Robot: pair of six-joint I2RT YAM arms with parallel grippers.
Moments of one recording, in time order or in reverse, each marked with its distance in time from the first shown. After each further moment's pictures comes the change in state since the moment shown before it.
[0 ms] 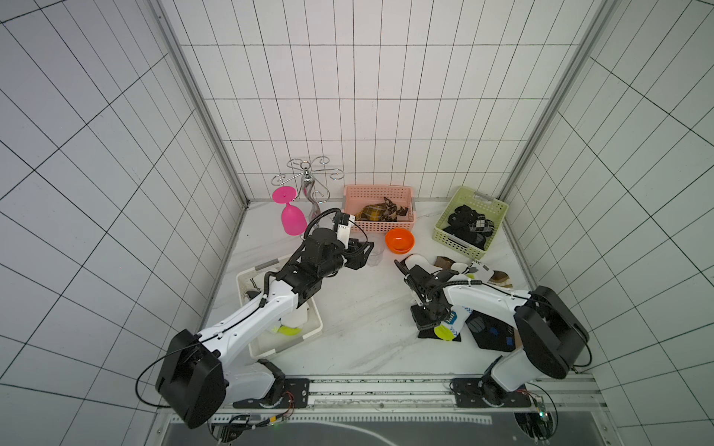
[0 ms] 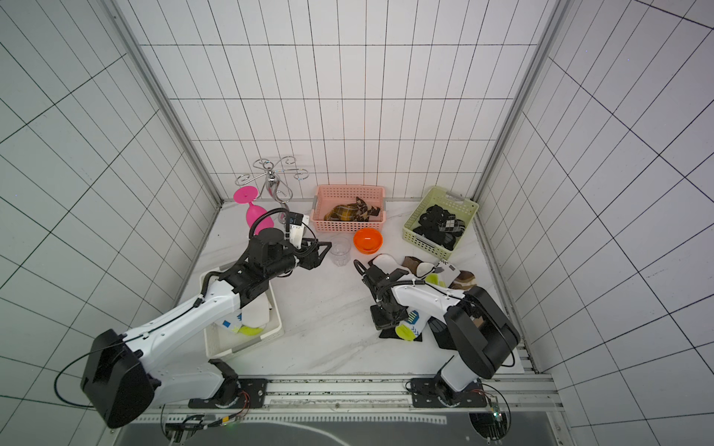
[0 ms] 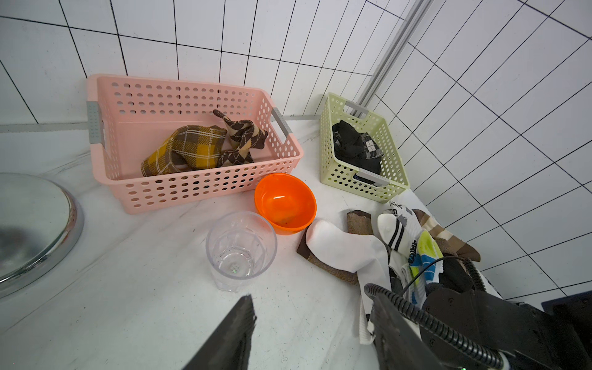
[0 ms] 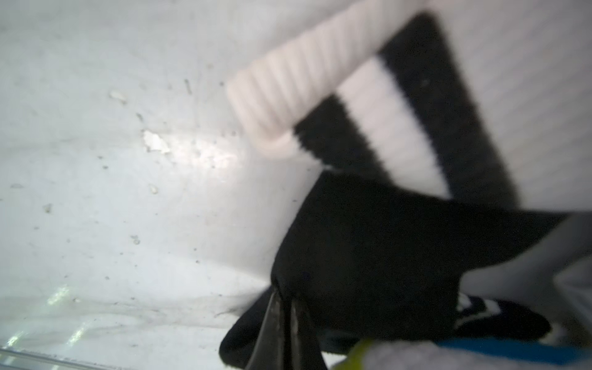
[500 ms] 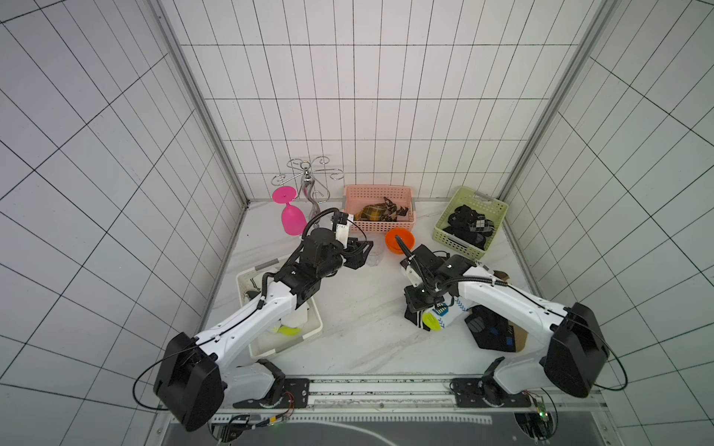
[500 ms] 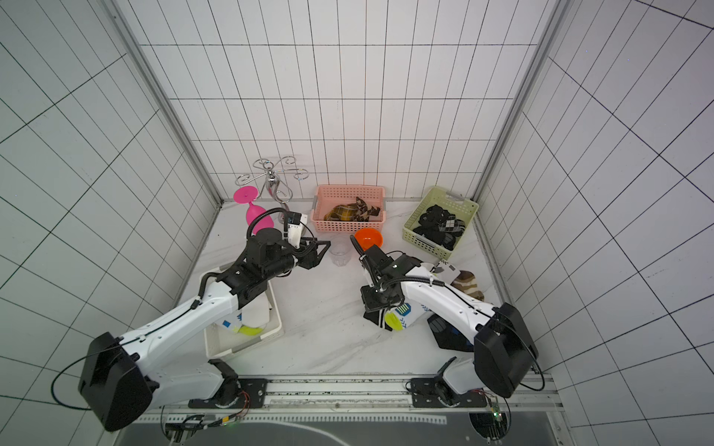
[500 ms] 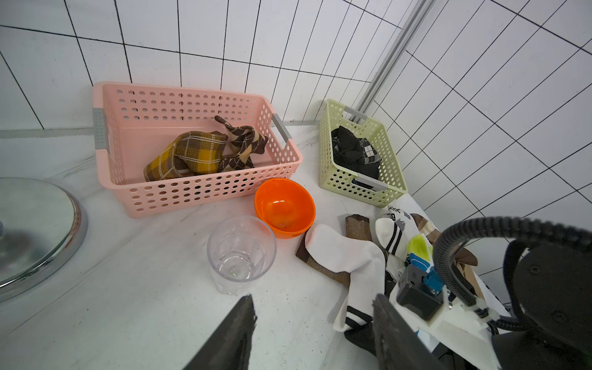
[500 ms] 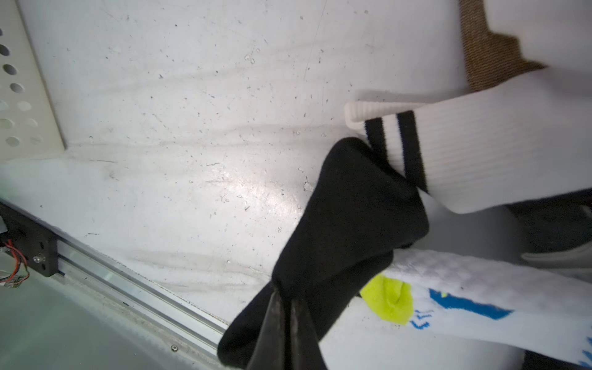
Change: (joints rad) left arm 0.000 -0.012 0.000 0.000 -0.006 -0.004; right arm 0.006 -0.146 0.197 -0.064 -0.081 -0.033
